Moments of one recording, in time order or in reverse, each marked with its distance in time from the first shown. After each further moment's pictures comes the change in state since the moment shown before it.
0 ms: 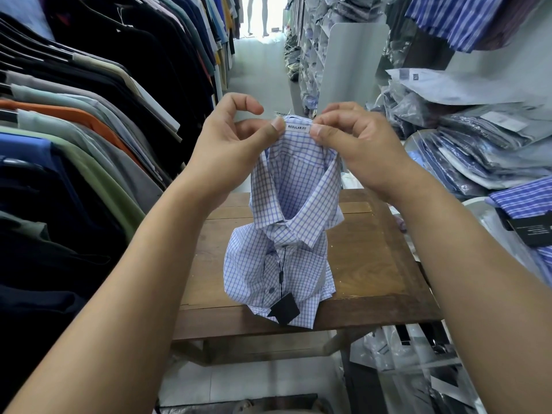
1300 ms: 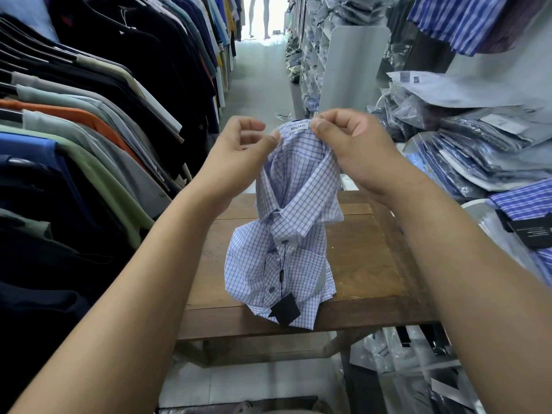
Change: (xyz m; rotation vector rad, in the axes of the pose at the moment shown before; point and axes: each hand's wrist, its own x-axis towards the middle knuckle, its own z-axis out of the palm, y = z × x) left_hand 0.009 -0.020 0.002 0.211 0.081 -0.148; right_hand 0.005 -0.002 0.013 0.053 -0.008 0.095
